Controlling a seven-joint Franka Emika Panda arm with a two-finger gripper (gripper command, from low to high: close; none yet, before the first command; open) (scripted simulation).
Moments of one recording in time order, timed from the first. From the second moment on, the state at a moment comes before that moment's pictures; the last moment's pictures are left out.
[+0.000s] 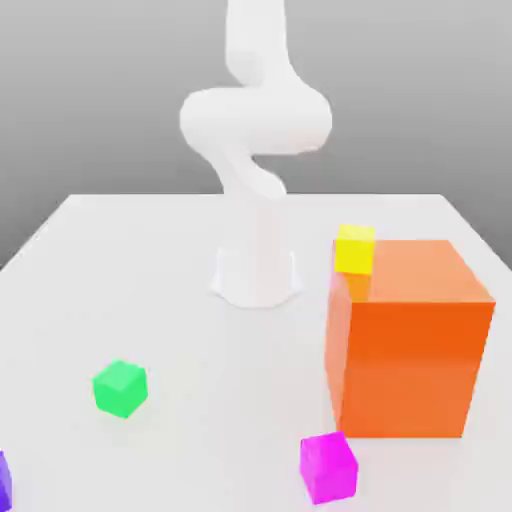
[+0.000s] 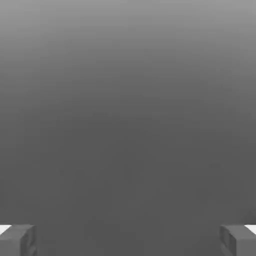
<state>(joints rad) -0.04 -0.71 -0.01 -2.29 0.00 2.32 0.84</state>
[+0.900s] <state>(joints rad) -0.35 0.28 -0.16 -2.16 0.08 2.55 1.24</state>
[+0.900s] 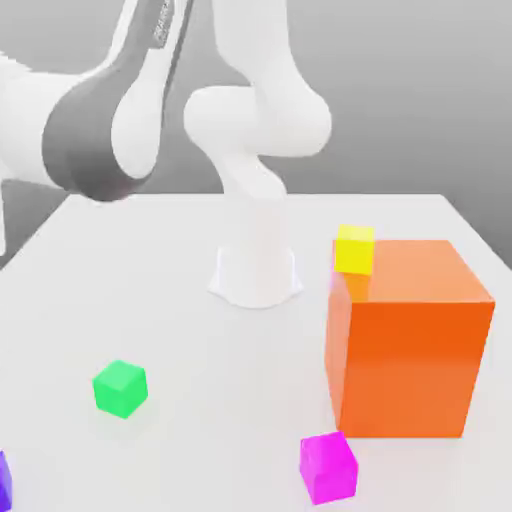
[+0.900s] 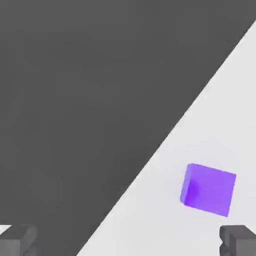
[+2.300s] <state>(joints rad) -0.31 -0.07 -0.26 -2.81 -0.03 2.75 0.76</state>
